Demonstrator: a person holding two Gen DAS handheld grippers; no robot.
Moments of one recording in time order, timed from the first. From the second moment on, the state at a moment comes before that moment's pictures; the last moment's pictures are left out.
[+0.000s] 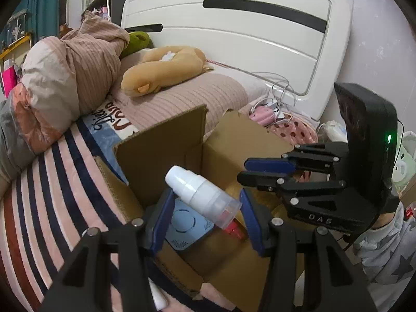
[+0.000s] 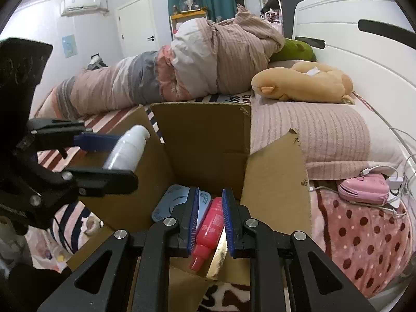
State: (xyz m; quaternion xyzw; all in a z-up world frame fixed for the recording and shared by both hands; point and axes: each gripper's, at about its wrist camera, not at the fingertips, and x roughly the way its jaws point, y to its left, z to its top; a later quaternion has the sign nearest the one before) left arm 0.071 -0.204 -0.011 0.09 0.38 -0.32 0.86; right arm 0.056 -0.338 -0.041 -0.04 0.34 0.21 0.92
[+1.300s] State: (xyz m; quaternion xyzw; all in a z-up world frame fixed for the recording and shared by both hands) left arm -0.026 0.016 -0.126 -0.04 0.38 -0.24 0.89; right arm 0.033 -0.104 -0.071 -0.11 0.40 0.37 0.83
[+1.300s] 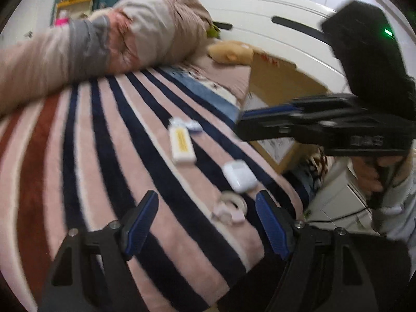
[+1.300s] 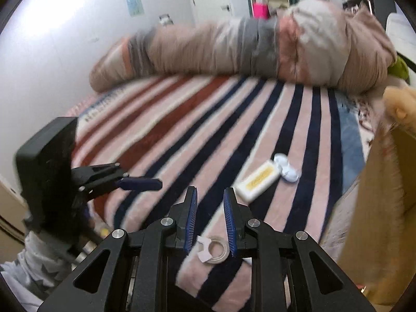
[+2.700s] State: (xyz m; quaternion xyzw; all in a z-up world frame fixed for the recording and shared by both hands) left arm -0.020 0.036 -0.102 -0.05 0.34 -0.19 0.92; right arm 0.023 -0.104 -0.097 -0.17 0.39 0.32 0.85
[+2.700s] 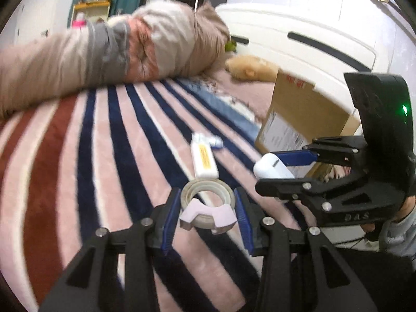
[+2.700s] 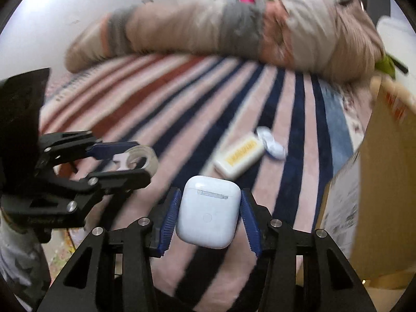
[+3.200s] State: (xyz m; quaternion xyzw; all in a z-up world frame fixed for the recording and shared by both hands) left arm -0.001 -0.088 0.036 -0.01 0.28 -0.30 0.91; right arm -0.014 -0.221 0.003 -0.10 0.25 0.30 0.92
